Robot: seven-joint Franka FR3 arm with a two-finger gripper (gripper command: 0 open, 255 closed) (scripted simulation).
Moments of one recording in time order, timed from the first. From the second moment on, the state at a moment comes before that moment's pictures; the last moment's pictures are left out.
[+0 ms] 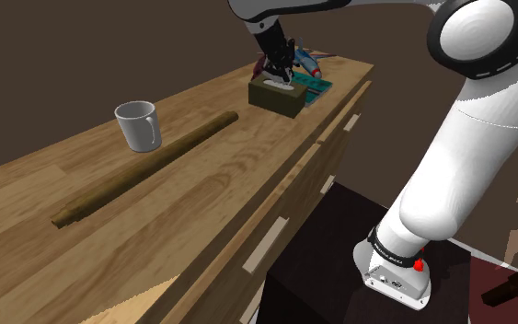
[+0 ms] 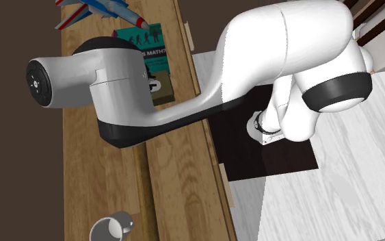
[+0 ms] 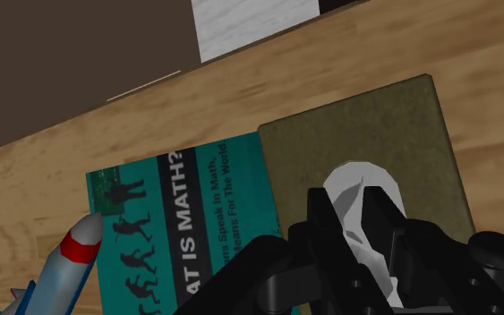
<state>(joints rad) -0.08 0.09 0.08 -1.60 -0.46 1.31 0.15</state>
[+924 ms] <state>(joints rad) -0.07 0.11 0.08 -1.46 -0.47 1.21 0.10</state>
